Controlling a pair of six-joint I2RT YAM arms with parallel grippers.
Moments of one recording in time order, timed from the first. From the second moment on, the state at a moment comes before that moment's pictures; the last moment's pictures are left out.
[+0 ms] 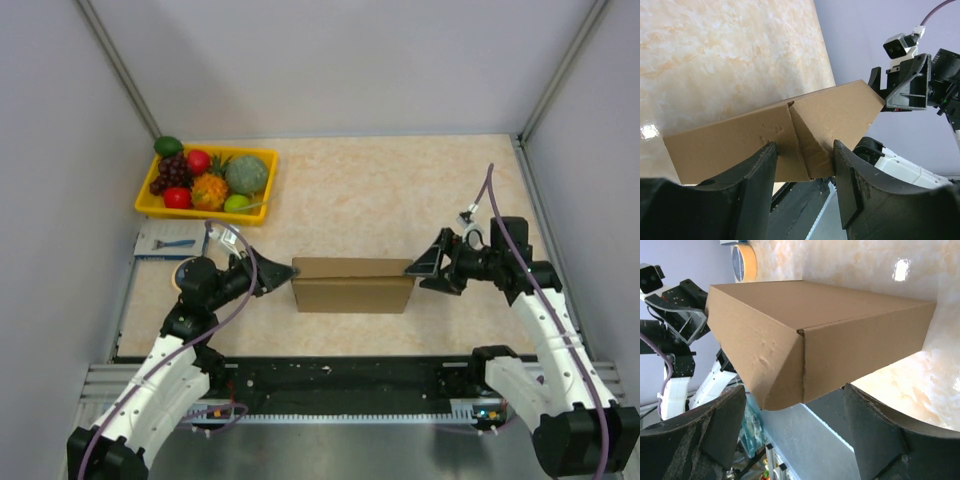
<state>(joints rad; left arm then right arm) -0.32 0.61 0.32 0.08 0.57 -0.95 0.07 0.86 0.77 -0.75 -0.81 0.59</state>
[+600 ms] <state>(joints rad) -0.32 0.61 0.32 0.09 0.57 -0.95 0.00 0.84 0.66 -0.54 -0.95 0.67</state>
